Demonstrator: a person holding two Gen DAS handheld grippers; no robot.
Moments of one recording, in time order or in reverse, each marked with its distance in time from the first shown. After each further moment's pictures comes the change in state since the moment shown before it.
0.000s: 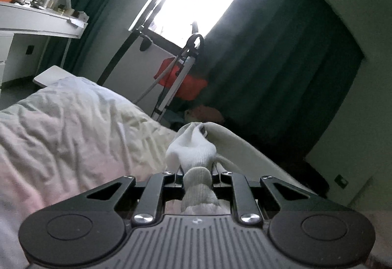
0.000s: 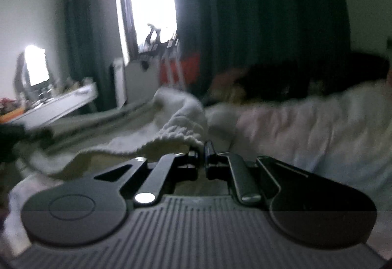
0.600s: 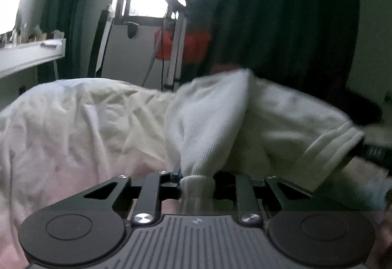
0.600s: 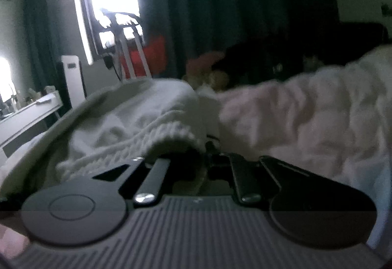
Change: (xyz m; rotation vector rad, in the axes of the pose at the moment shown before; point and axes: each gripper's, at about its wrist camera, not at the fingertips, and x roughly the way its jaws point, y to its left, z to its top) left arm 0.213 -0.028 -0.075 0.322 0.071 0.158; right arm 0.249 -0.062 0.007 0.043 -0.099 -0.136
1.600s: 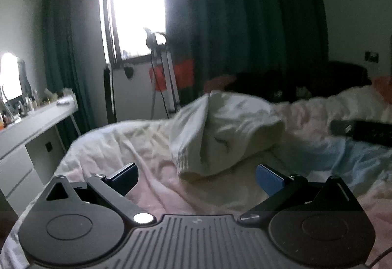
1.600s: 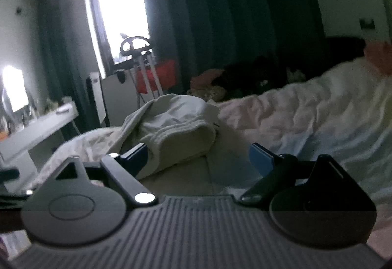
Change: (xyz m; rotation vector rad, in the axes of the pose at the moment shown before) left arm -0.213 -0.089 -0.014 0.336 -0.012 0.111; right arm -0.221 0.013 -0.006 0.058 -0.027 -0.015
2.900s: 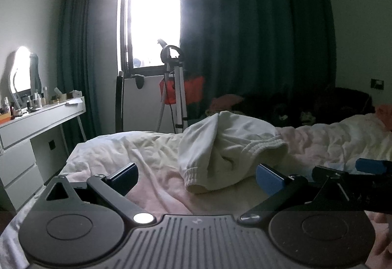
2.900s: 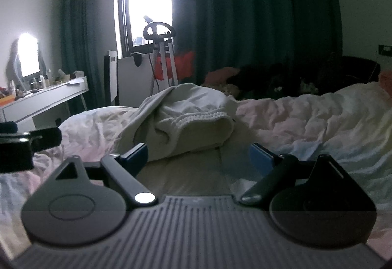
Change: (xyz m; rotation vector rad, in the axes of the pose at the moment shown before) left arm -0.043 0.009 -0.003 -0.100 -0.112 0.023; right arm -0.023 0.047 -0.014 -0.195 0.023 0.040
